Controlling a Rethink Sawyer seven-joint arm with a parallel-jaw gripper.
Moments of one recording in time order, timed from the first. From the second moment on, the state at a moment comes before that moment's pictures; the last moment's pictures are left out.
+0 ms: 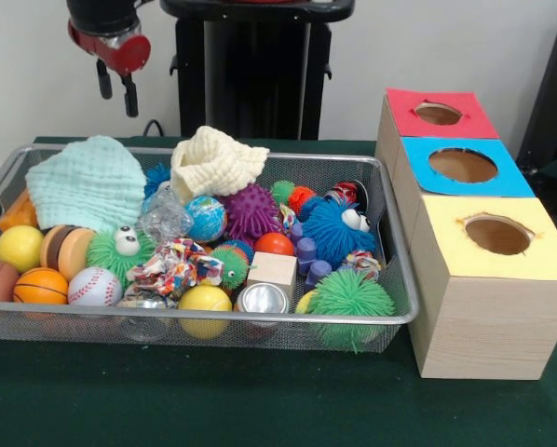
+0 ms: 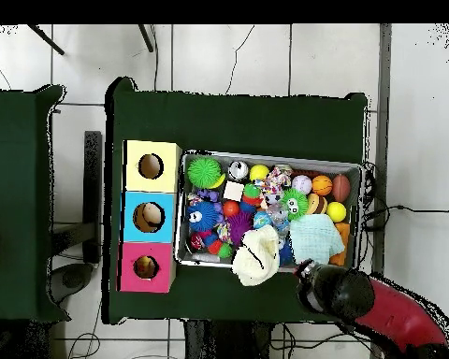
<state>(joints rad) -0.71 -0.77 0.00 1.94 -0.30 0.52 2.05</state>
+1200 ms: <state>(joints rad) -0.77 -0.68 0.02 1.90 -0.30 0.46 2.05</state>
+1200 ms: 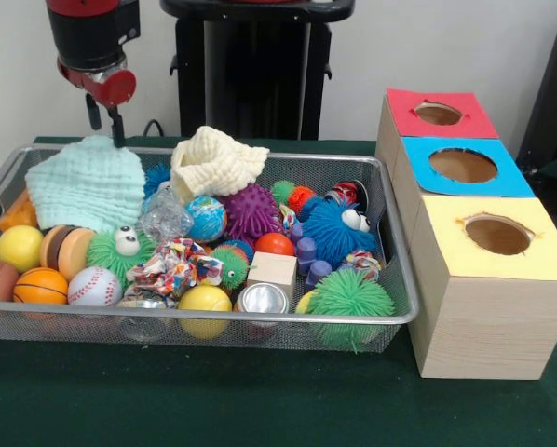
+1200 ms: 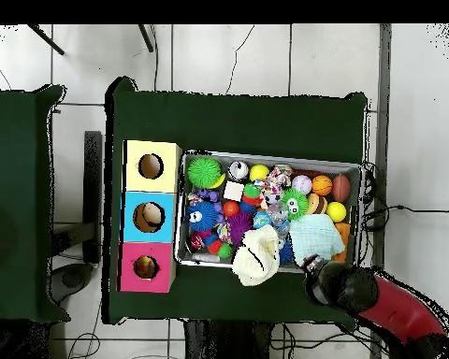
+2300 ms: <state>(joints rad) -0.86 -0.72 0.06 1.87 -0.30 0.53 2.05</state>
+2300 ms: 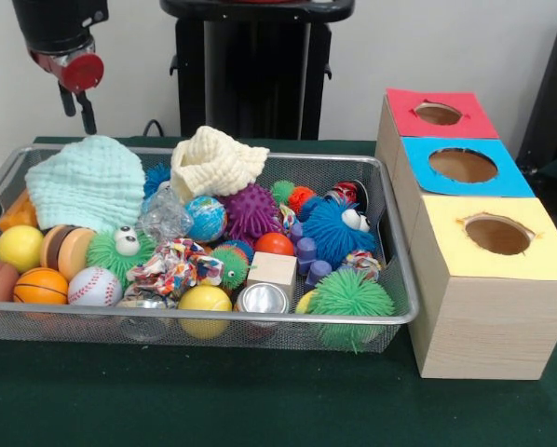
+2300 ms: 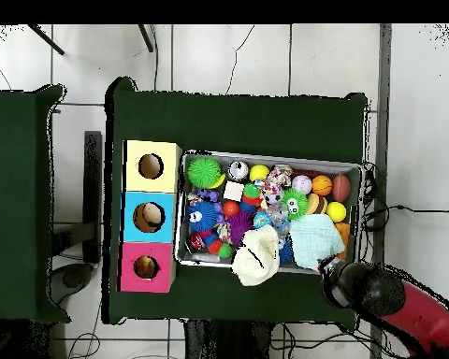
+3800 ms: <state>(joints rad) -0.91 -0.81 0.18 1.78 -0.30 0.70 2.05</state>
